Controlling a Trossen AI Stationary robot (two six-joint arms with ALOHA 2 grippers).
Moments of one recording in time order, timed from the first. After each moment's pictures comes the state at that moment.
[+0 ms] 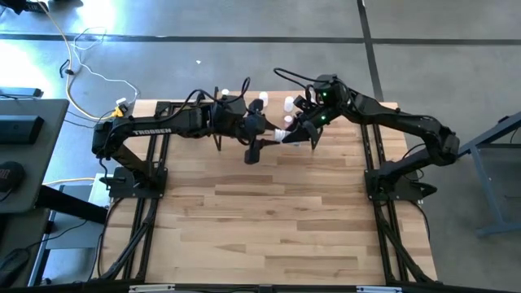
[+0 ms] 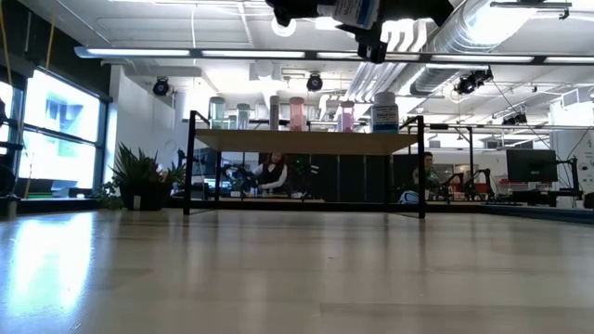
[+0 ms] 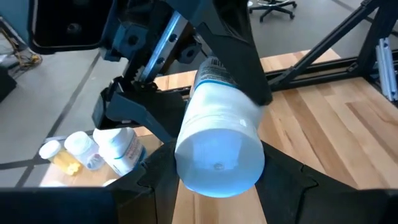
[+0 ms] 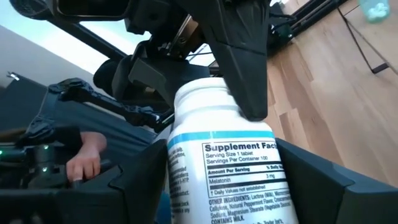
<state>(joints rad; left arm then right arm) 0.30 1.55 1.44 -0.29 0.12 0.27 -0.45 1.38 1.25 -0.33 -0.86 0.50</state>
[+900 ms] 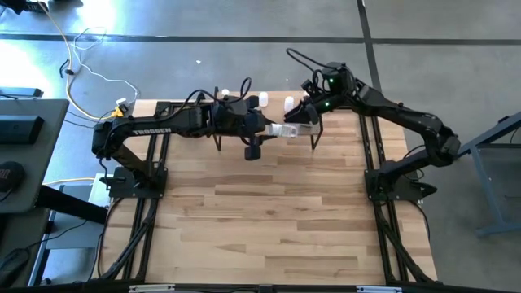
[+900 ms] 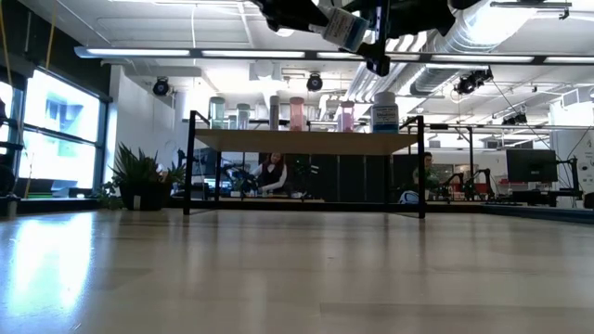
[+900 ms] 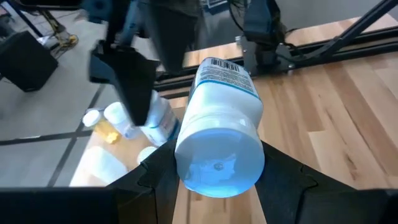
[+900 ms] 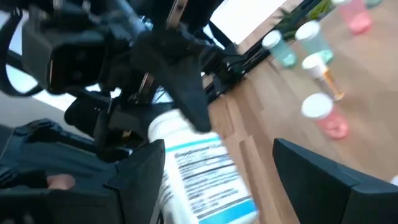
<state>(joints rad) 0.30 1.55 1.44 -0.35 -0.03 0.31 -0.61 1.38 1.25 -0.31 -0.82 0.49</state>
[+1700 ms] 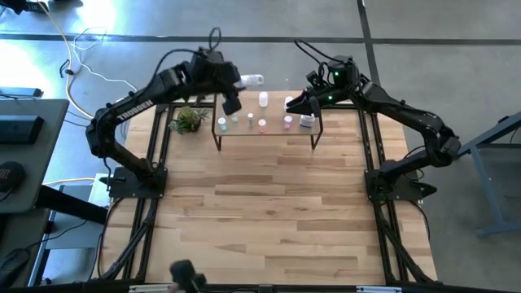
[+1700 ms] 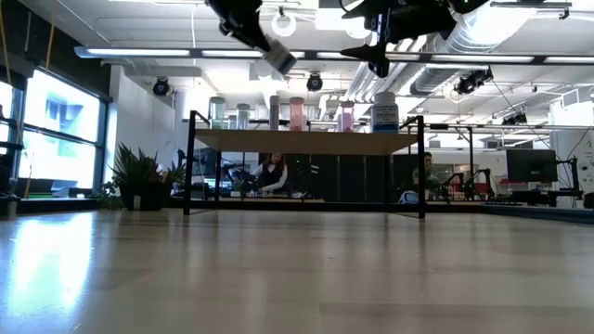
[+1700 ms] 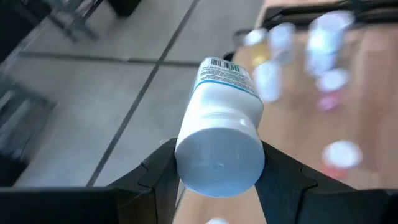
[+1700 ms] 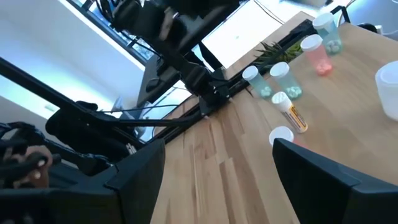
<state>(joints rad) 0.64 1.51 1.66 -0.73 -0.12 0.38 -0.69 1.38 1.25 -0.26 -0.82 0.42</state>
